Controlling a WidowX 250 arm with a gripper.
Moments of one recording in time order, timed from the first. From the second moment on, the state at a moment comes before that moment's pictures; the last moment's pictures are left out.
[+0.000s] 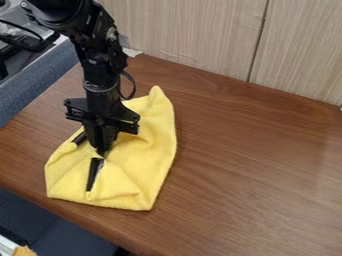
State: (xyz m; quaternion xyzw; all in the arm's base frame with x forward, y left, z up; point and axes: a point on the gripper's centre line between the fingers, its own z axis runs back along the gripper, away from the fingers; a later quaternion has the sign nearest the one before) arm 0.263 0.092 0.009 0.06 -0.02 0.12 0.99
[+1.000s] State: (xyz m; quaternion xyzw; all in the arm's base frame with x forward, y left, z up) arm 0.290 0.025 0.075 -0.01 -0.10 0.07 0.99
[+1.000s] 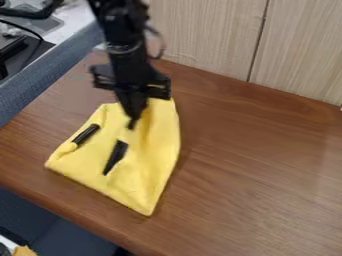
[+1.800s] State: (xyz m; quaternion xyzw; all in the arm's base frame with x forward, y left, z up) arm 0.290 -0.096 0.039 -0.03 -0.10 -0.08 0.99
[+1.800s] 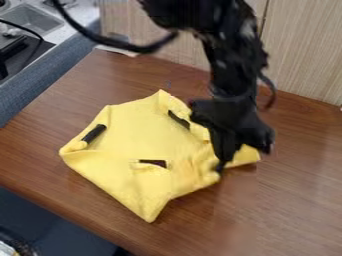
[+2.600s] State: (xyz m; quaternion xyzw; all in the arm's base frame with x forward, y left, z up) arm 0.273 -0.127 0.001 -0.03 -0.06 -0.12 0.99
